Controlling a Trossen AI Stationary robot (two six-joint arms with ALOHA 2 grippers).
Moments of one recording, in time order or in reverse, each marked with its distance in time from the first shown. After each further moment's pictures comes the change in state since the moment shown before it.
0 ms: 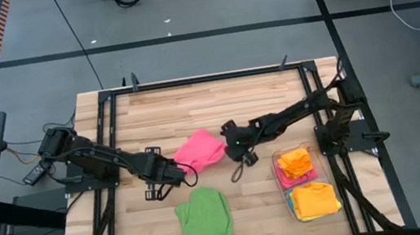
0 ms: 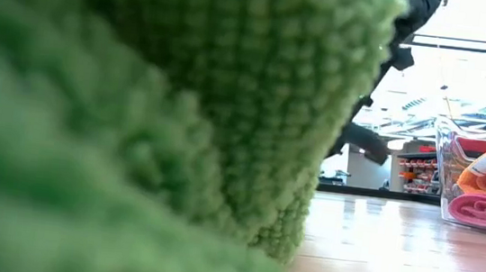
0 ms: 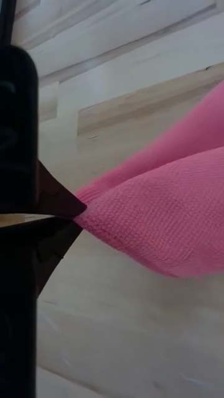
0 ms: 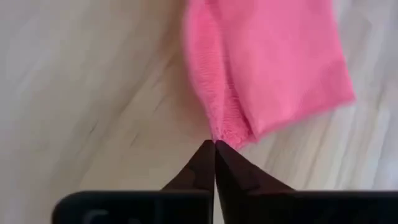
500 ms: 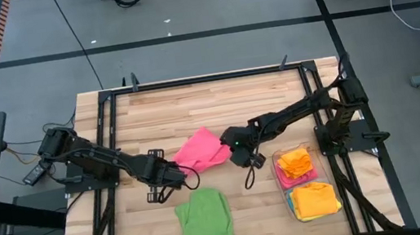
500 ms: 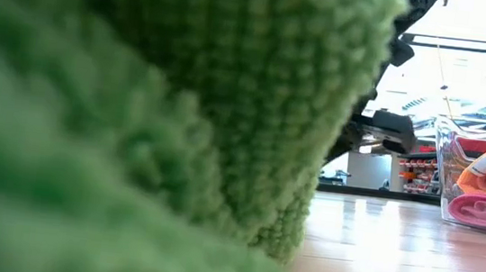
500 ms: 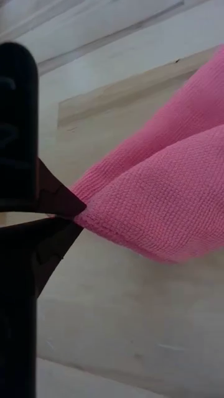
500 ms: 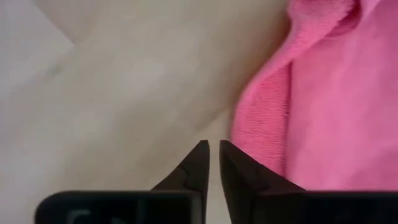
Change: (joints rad) left arm -0.022 0.000 0.000 0.063 0.001 0.011; right arm 0.007 -0.014 0.048 -0.135 -0.243 -0.253
